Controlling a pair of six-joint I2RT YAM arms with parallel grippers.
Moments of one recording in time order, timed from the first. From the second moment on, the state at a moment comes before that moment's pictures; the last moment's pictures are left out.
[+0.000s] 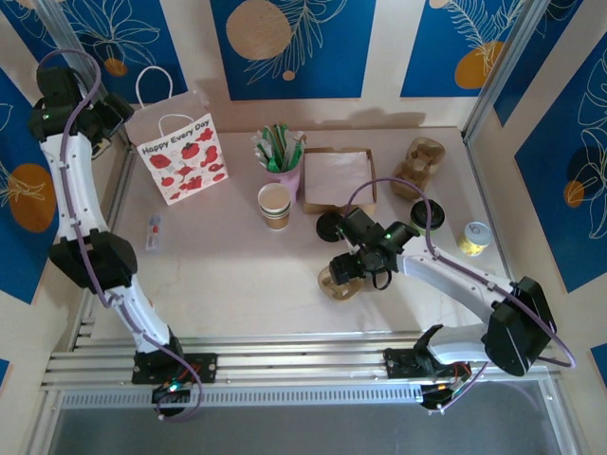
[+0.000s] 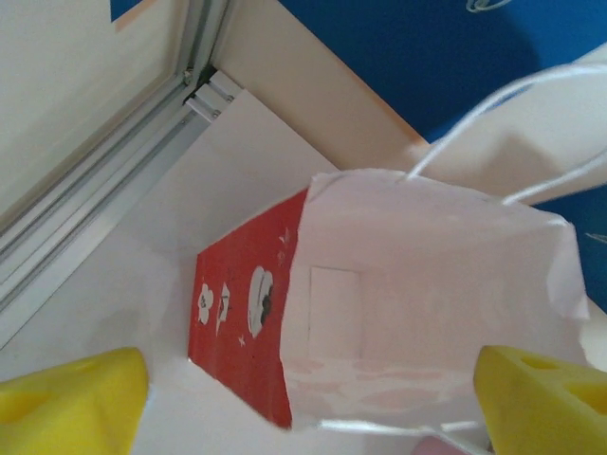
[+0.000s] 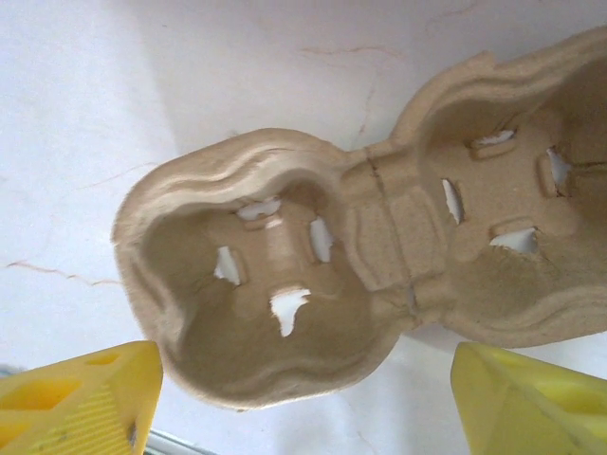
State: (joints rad) left arm 0.31 1.94 2.31 -1.11 0.15 -0.50; right arm 0.73 1.28 0.95 -0.93 0.03 0.37
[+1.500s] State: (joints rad) left arm 0.20 2.05 2.42 -1.19 0.00 -0.38; right arm 0.82 1.16 1.01 -1.02 0.06 0.38
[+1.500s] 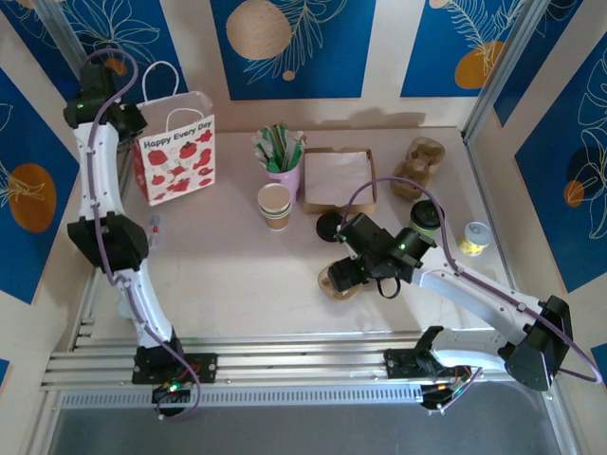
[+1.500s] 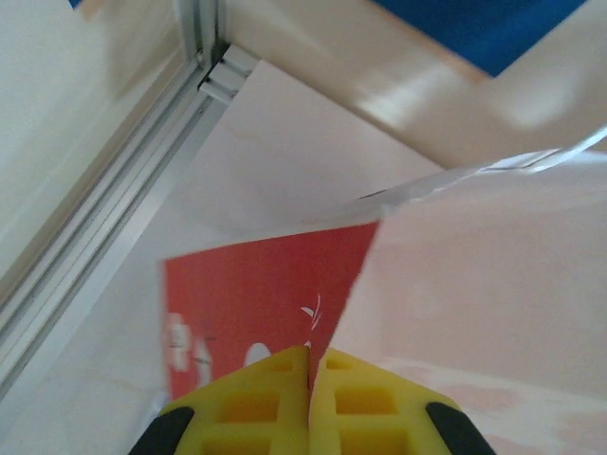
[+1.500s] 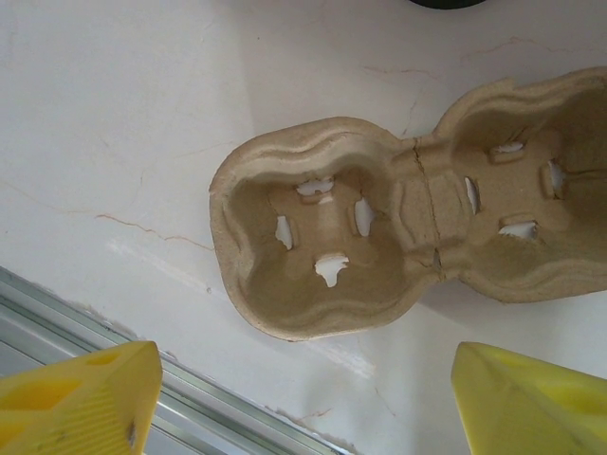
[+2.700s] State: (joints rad) left arm 0.02 0.78 1.29 -1.01 0.40 -0.71; right arm 0.62 1.43 0.99 -0.91 0.04 0.35
